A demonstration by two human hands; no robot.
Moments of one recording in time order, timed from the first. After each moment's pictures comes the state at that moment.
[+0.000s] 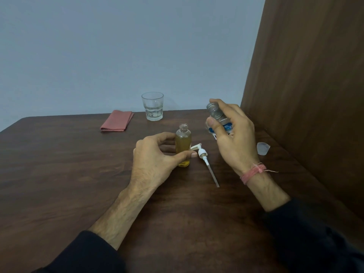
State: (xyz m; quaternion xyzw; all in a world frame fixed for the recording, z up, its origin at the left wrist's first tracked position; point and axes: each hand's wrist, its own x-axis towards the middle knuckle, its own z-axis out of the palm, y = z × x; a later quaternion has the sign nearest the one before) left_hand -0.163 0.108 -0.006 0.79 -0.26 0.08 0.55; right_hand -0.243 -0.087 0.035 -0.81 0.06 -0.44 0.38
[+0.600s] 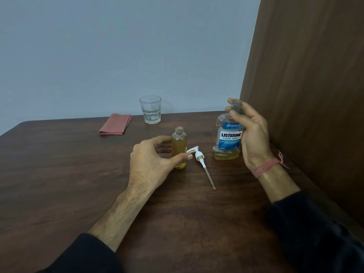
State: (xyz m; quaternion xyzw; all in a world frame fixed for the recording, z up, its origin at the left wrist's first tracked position) left_hand -0.168 0.107 0.000 0.83 -0.22 0.08 0.51; right_hand -0.247 -0.137 0.036 -0.59 0.06 -0.38 0.71
